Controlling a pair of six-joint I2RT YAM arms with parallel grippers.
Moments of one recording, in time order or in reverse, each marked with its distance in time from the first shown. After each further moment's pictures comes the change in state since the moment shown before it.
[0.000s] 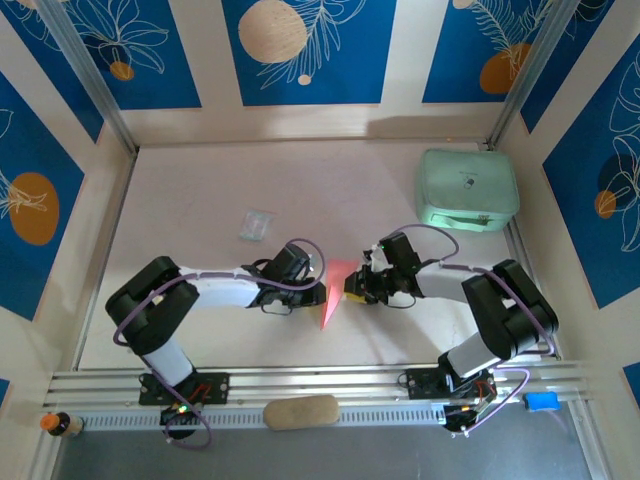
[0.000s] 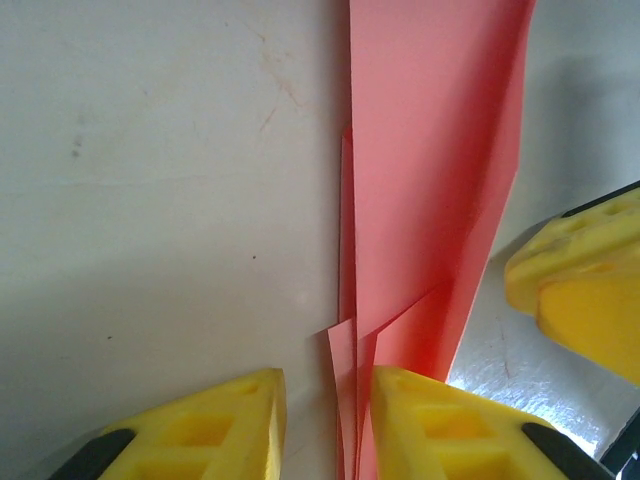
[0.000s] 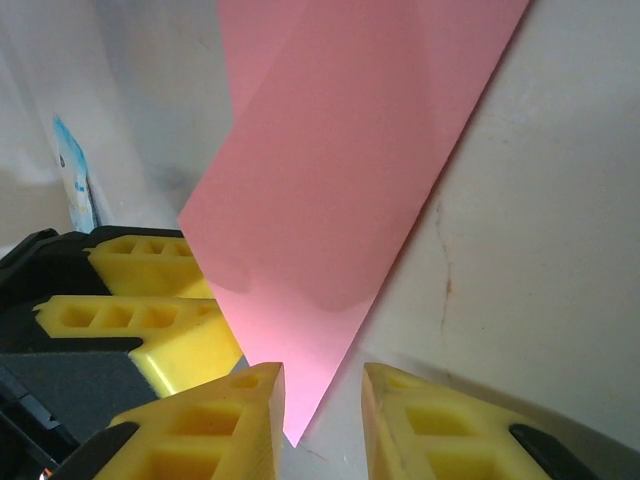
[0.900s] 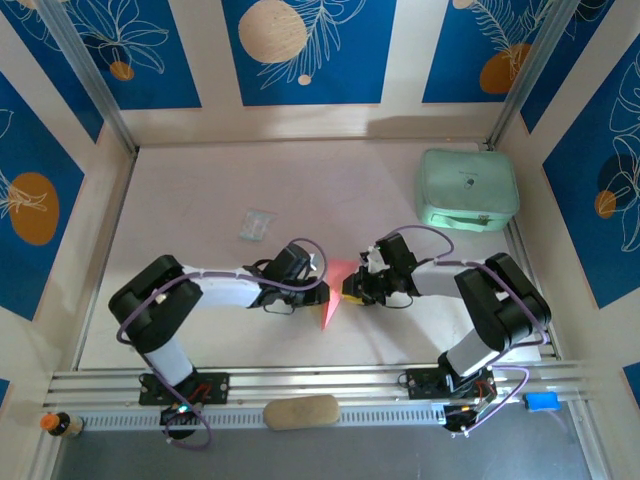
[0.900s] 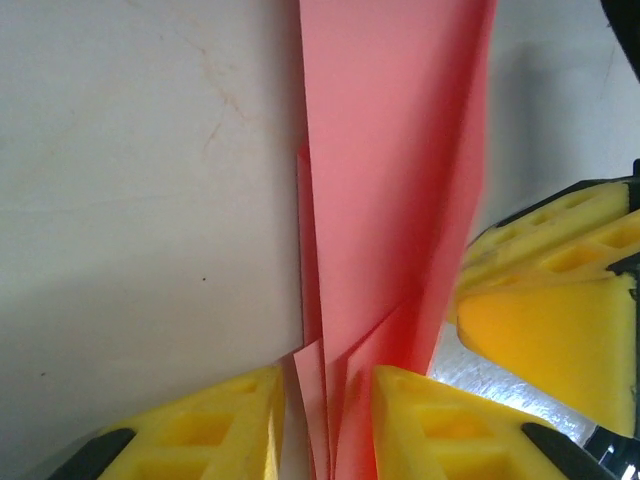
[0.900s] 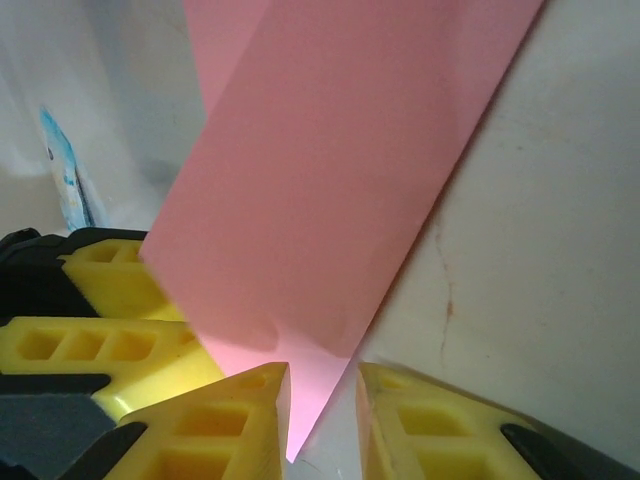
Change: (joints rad) left arm 0.000 0.021 -0.002 0.060 0.030 -0.003; right arm 0.013 0.054 0.014 0.021 -0.009 0.000
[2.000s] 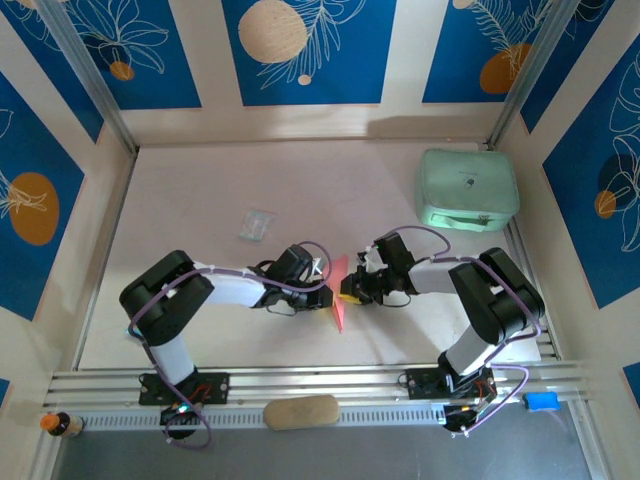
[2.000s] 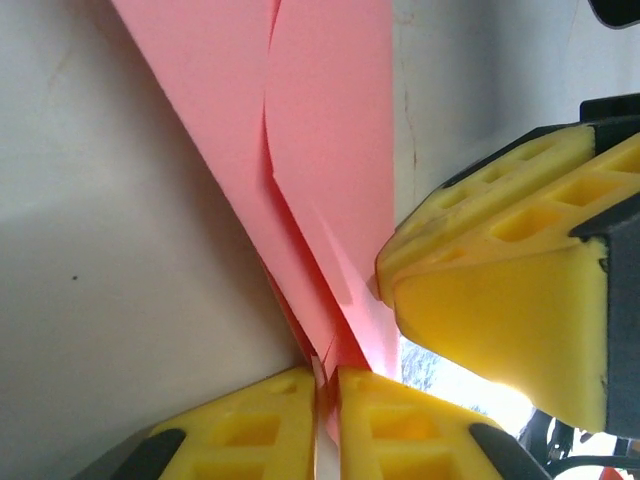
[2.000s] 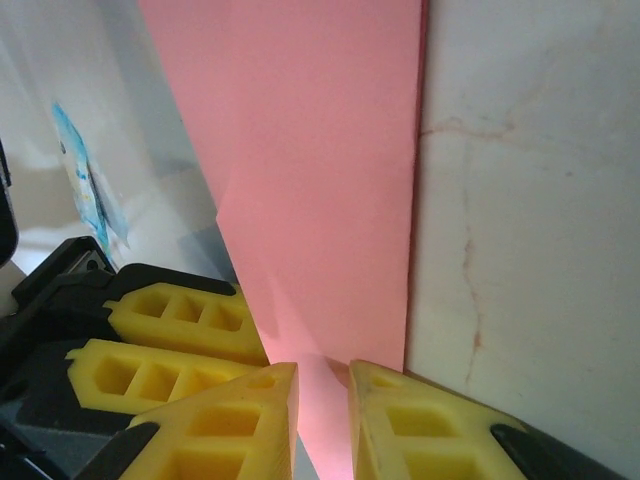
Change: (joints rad) left arm 0.000 0.062 0.001 0.085 0.137 -0.008; right arm -0.001 0.041 0.010 0.037 -0.043 0.015
